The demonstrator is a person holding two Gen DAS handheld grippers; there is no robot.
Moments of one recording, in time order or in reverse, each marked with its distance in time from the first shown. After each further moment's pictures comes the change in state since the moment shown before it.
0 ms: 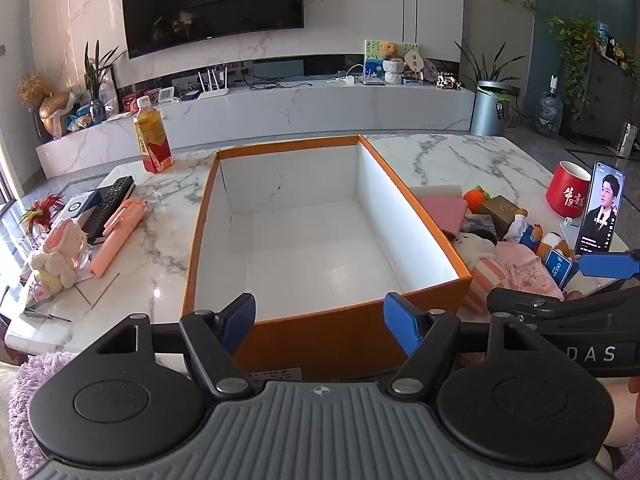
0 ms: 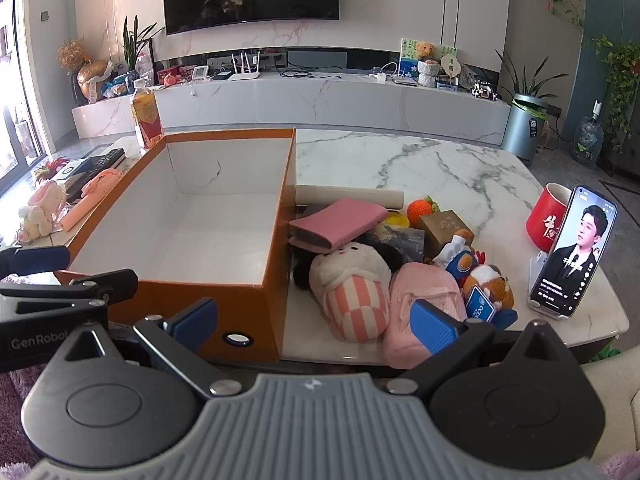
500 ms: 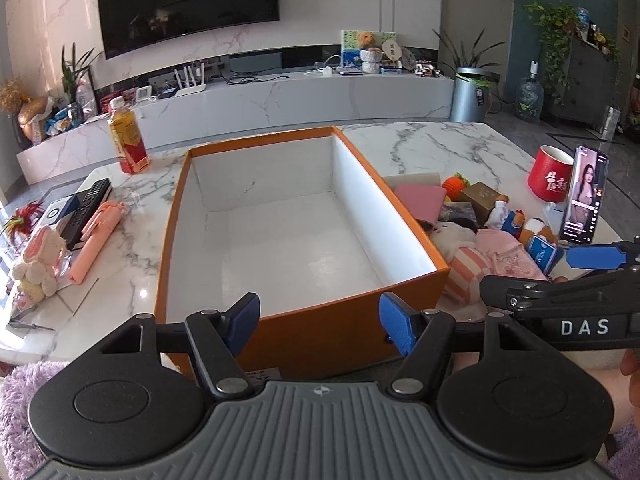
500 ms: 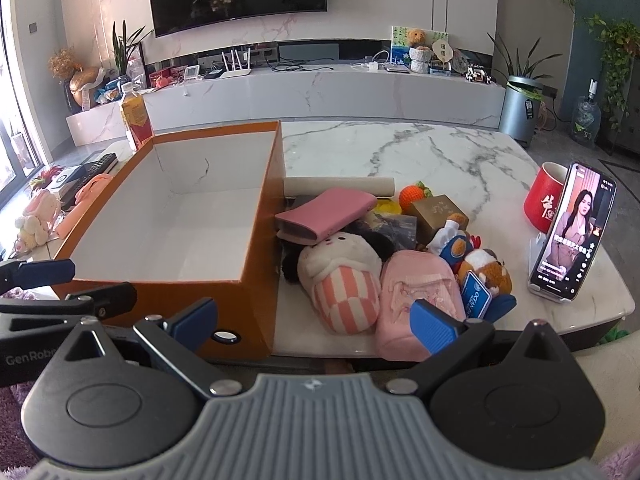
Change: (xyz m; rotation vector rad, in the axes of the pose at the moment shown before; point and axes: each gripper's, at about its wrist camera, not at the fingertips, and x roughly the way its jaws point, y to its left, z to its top) left arm 0.005 -0.011 0.004 0.053 0.022 -0.066; right arm 0.008 -0.021 -0.002 0.054 0.028 0.002
